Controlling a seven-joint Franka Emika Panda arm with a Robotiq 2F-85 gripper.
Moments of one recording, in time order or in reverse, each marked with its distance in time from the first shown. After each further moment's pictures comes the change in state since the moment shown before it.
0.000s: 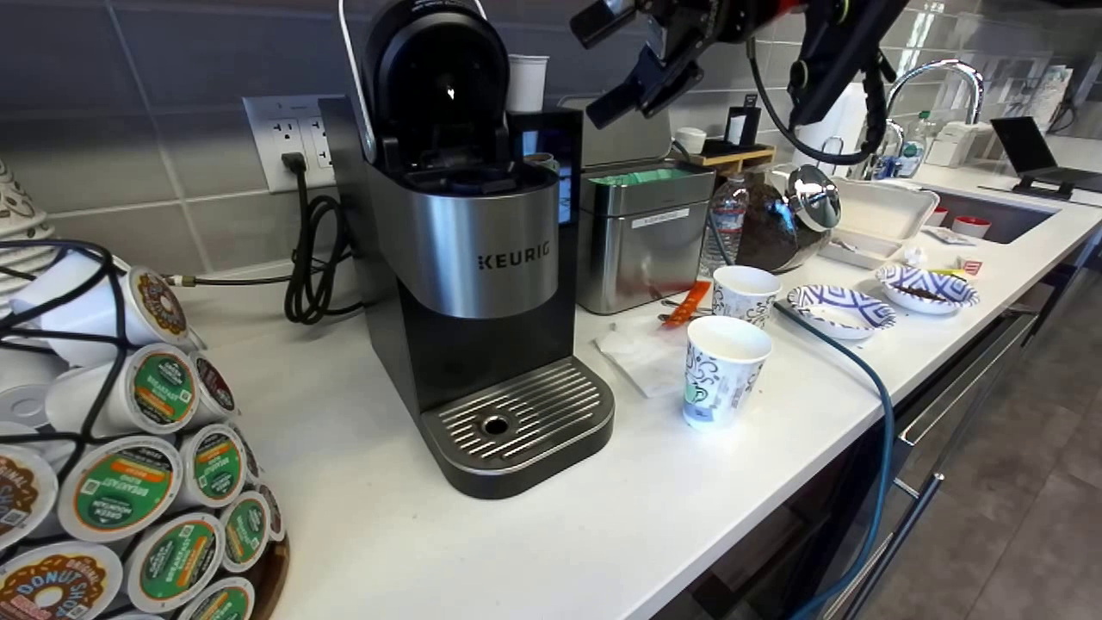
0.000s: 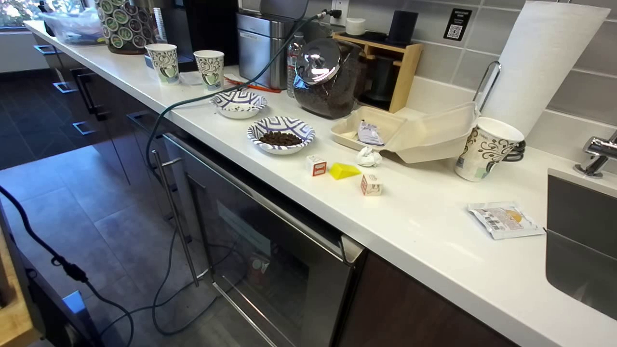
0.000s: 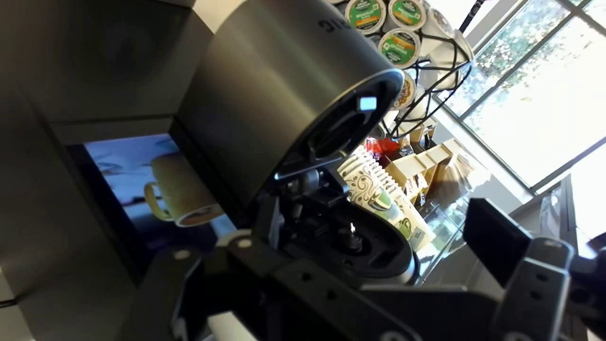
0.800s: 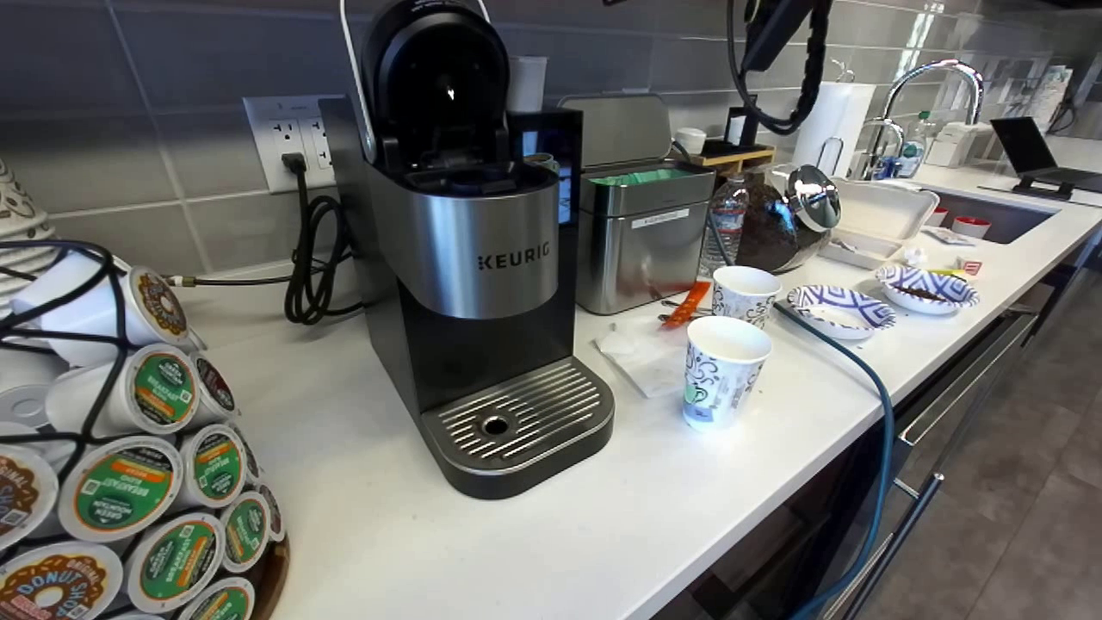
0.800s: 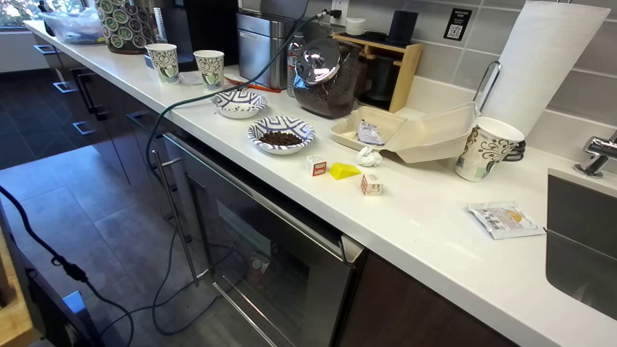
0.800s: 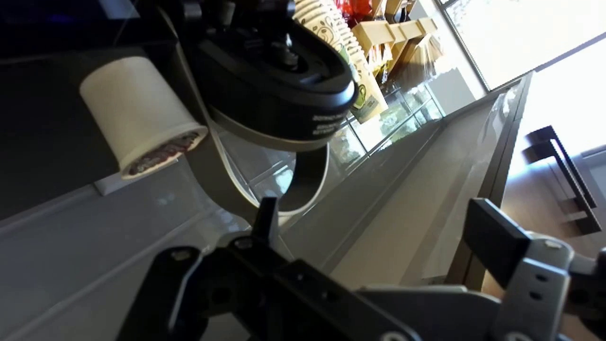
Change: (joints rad) arm -0.008 0.021 0.065 0.111 0.389 0.180 -0.406
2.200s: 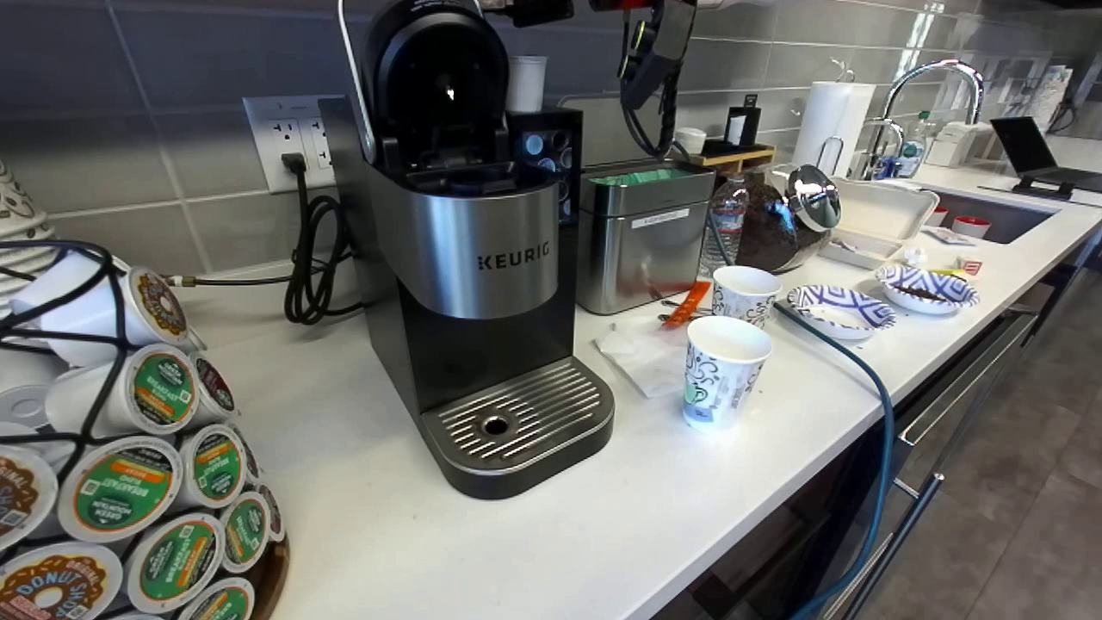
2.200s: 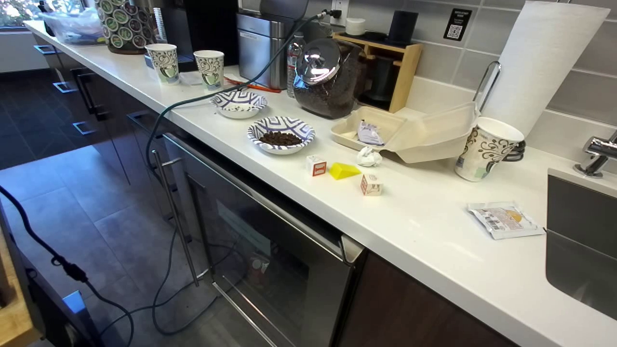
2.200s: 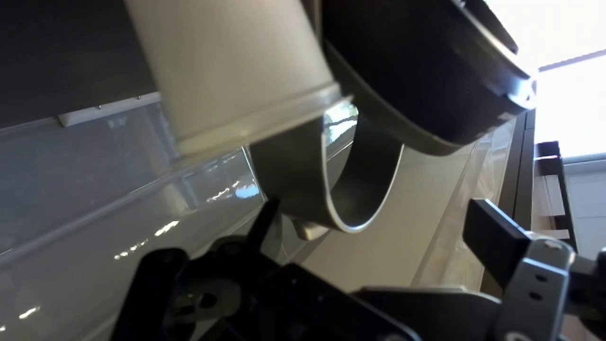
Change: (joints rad) arm 0.020 0.303 0.009 0.337 0.131 0.007 -0.367
